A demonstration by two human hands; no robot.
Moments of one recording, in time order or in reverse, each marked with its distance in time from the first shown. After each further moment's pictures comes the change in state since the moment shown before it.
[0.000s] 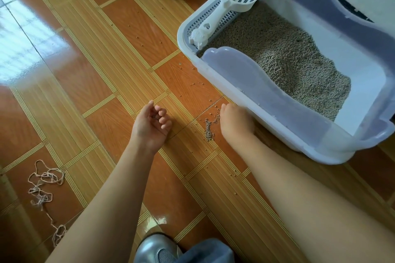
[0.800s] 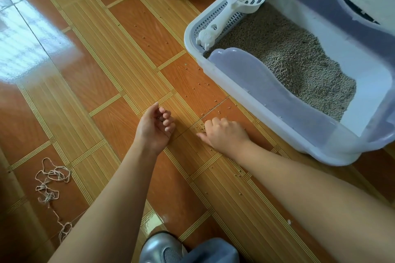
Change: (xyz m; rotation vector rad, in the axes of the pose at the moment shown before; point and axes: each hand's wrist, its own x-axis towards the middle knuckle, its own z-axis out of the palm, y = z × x) left_hand -0.002 0.003 -0.005 0.035 -0.010 -0.010; right_hand -0.012 0.005 0.036 -0.328 0.261 -0.764
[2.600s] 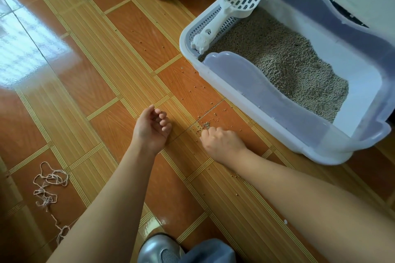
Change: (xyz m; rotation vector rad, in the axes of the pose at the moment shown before) left_hand 0.000 0.001 0.006 -0.033 0.069 0.006; right_hand -0.013 -0.008 0.008 -0.065 -0.012 -0.012
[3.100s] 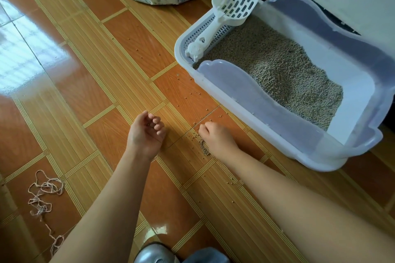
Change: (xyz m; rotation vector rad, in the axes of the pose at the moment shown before) left_hand 0.002 0.001 0.003 -0.030 -0.006 0.042; right_hand 0.021 0.009 -0.034 1.002 -0.281 0.554
